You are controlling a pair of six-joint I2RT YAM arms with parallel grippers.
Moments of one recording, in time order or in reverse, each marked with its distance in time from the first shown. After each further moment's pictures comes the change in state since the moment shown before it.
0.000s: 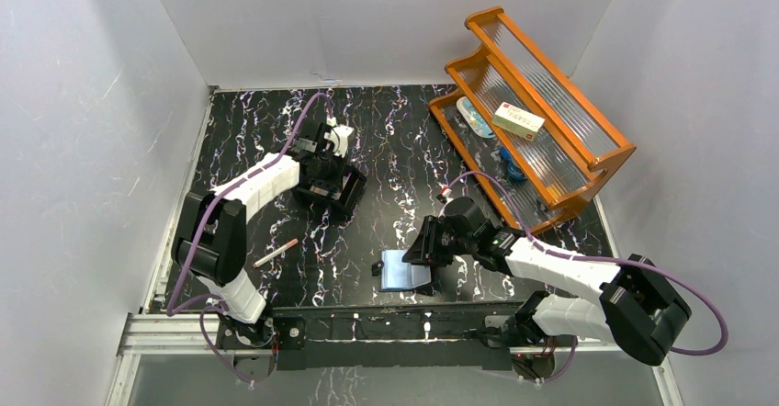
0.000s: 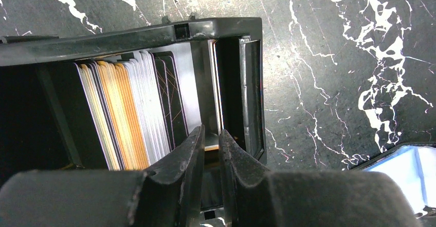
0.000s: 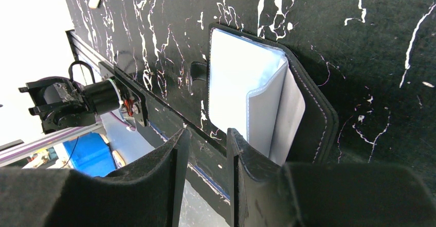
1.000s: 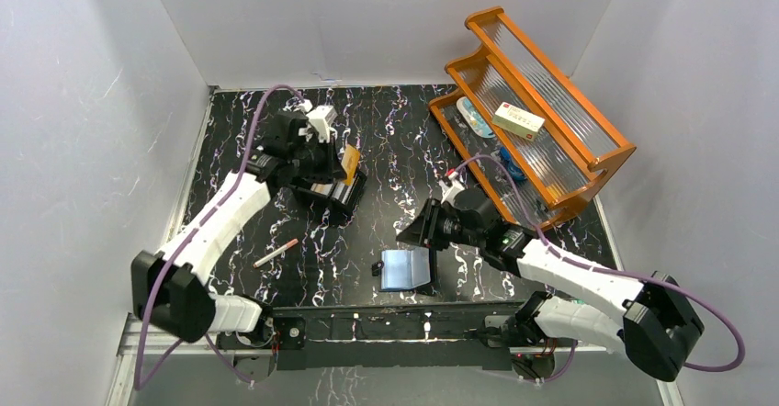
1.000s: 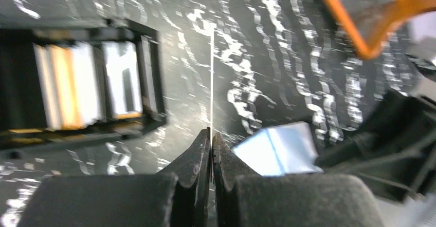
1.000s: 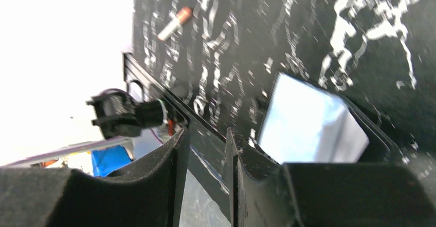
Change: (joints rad) left arm -0.013 -0.295 0.032 -0.084 0.100 -0.225; right arm 0.001 -0.100 0.035 0.063 0.035 0.008
